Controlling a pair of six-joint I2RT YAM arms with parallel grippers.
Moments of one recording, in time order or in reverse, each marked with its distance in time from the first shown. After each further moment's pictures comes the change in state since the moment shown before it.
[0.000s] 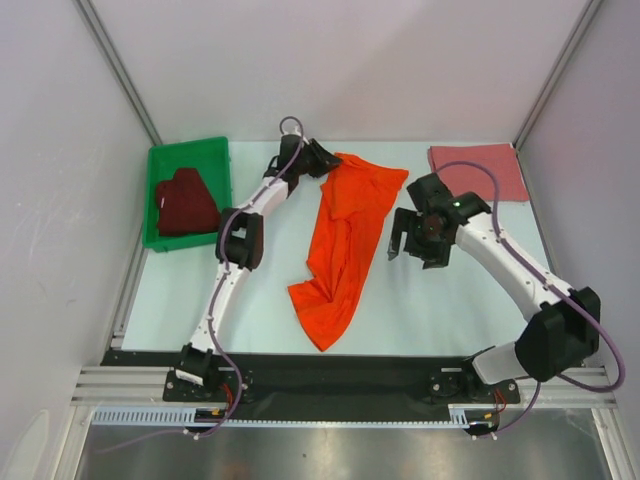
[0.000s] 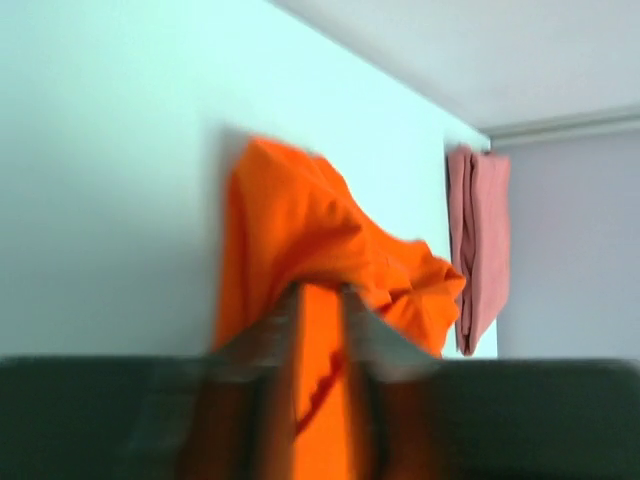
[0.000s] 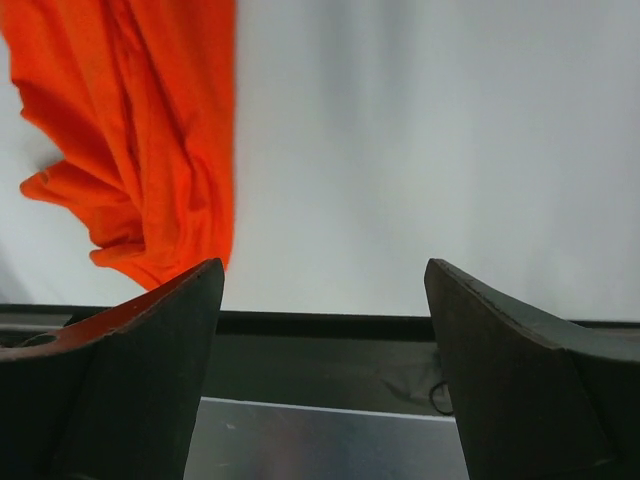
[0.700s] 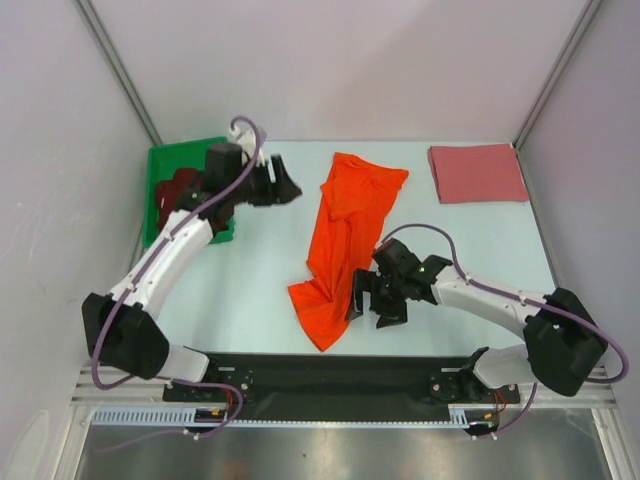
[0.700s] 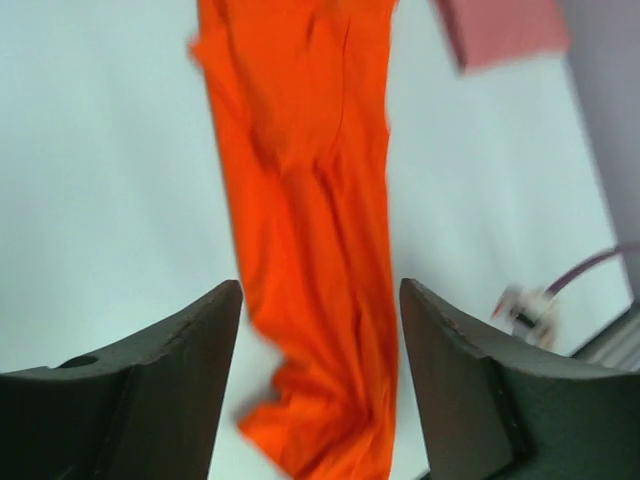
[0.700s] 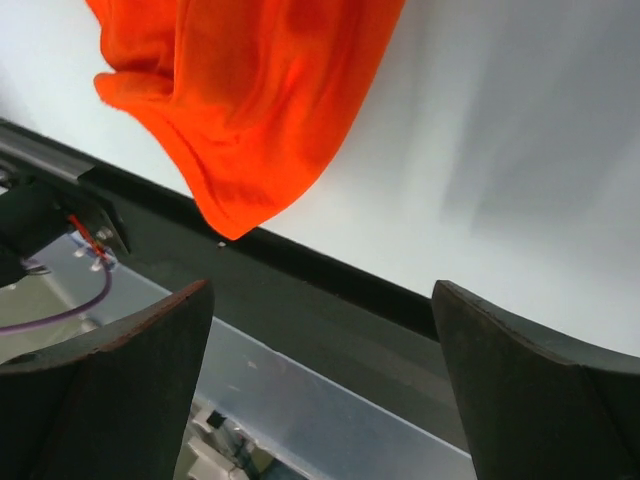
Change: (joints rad) left arm -0.007 -1.437 -1.153 -0.423 -0.147 0.589; right arm 0.330 -0.030 -0.463 0.483 -0.338 0.191
